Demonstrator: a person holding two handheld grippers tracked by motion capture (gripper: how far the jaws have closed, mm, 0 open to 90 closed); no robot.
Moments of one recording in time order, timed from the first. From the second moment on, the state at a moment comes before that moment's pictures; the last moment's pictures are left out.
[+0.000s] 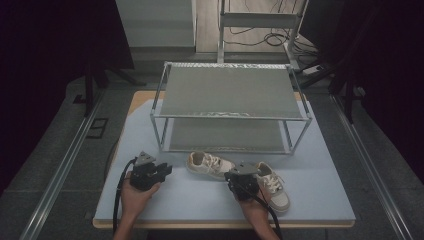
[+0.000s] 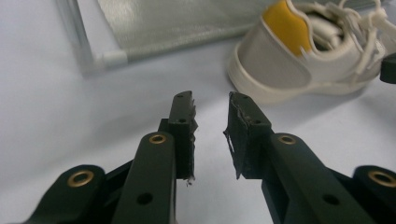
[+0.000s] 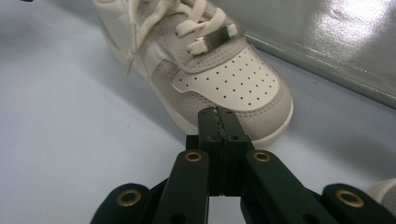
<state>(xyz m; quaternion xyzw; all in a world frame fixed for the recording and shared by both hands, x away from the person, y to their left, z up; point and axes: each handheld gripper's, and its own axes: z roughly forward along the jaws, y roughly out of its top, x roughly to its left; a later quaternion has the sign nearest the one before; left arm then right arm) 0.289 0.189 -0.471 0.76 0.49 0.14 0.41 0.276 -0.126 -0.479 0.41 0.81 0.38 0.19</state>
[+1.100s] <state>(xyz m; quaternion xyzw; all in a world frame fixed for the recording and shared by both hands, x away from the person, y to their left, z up) 0.355 0.142 -0.481 0.79 0.43 0.11 0.43 0.233 -0.135 -0.470 0.35 0.82 0.41 0.18</state>
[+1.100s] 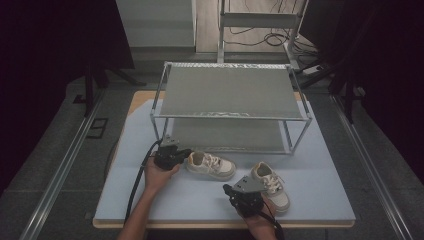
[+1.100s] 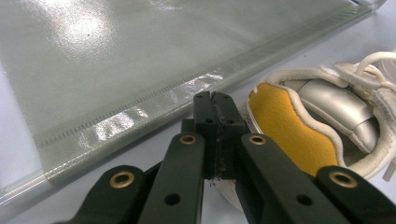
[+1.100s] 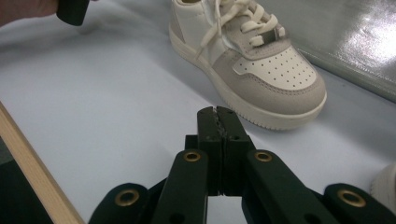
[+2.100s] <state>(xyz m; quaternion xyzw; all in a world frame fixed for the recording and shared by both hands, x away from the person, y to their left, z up) 0.263 0.121 -0.477 0.82 0.38 0.06 0.42 0.231 -0.170 -0.466 0.38 0.80 0.42 0.19</state>
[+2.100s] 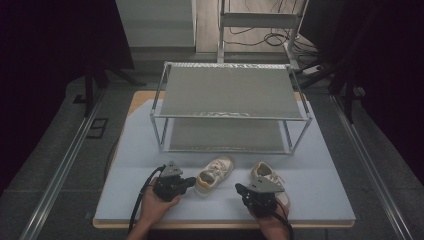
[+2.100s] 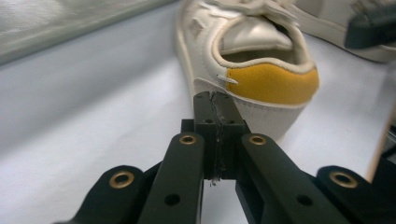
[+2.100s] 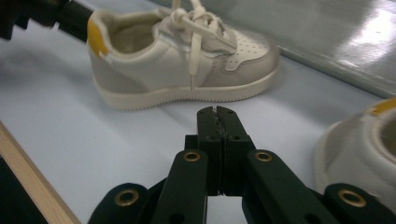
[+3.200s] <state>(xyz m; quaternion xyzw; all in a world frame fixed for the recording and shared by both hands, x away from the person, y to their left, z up) 0.259 0.162 -0.467 0.78 0.46 0.13 0.41 0.183 -0.233 -0.478 0.42 0.79 0.40 0.20</state>
